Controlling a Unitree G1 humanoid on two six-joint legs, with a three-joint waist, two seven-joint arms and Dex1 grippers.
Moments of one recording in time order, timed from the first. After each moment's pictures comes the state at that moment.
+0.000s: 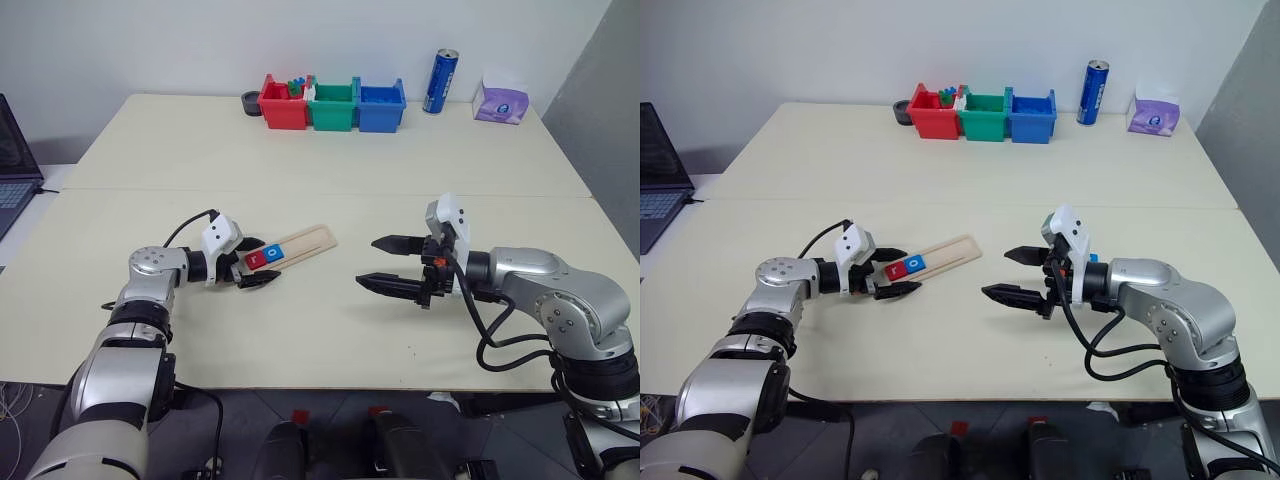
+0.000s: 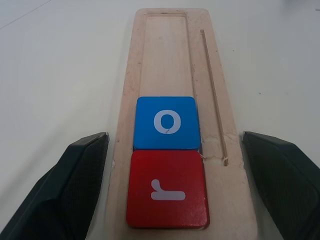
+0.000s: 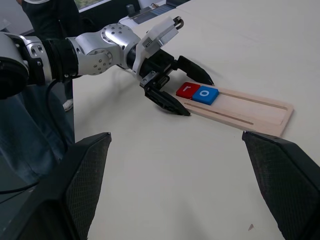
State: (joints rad) left arm -0.84 0.59 -0.01 1.16 -0.07 -0.29 -1.25; right arm -0.52 -0.57 0.05 -0.41 0.73 0.97 0.75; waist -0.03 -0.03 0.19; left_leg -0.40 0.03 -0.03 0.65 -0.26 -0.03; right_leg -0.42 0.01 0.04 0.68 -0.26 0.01
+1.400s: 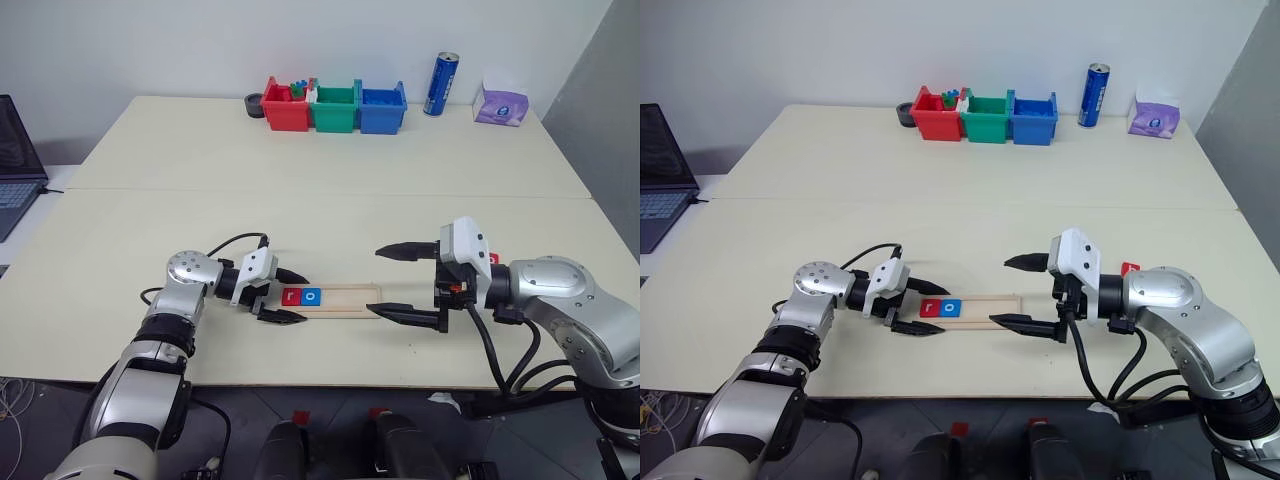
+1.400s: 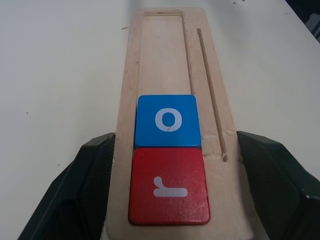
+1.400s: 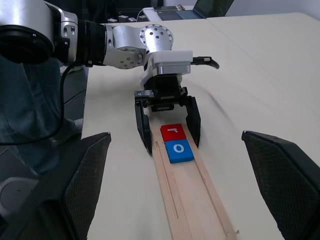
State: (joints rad) left arm -0.72 0.51 -0.12 0.88 -0.09 -0.34 -1.59; right arm -0.40 -0.70 0.10 -0.53 0.58 0.64 0.92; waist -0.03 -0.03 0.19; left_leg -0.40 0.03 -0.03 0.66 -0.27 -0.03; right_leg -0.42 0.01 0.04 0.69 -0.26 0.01
